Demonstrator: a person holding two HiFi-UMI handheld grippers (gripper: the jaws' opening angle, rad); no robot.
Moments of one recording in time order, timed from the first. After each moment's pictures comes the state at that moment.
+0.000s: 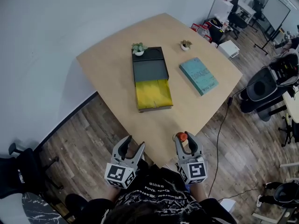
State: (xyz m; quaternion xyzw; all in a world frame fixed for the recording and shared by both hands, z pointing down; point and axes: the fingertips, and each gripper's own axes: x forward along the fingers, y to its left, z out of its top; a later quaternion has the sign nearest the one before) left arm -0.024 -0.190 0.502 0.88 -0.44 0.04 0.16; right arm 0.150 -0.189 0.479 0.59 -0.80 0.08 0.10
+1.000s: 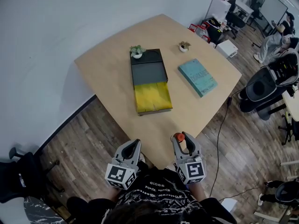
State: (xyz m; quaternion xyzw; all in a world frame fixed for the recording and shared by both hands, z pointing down) left arm -0.015 -0.203 0.497 0.89 -0.42 0.04 0.16; right arm 0.143 -0.204 0.483 0.59 -0.80 0.08 0.10
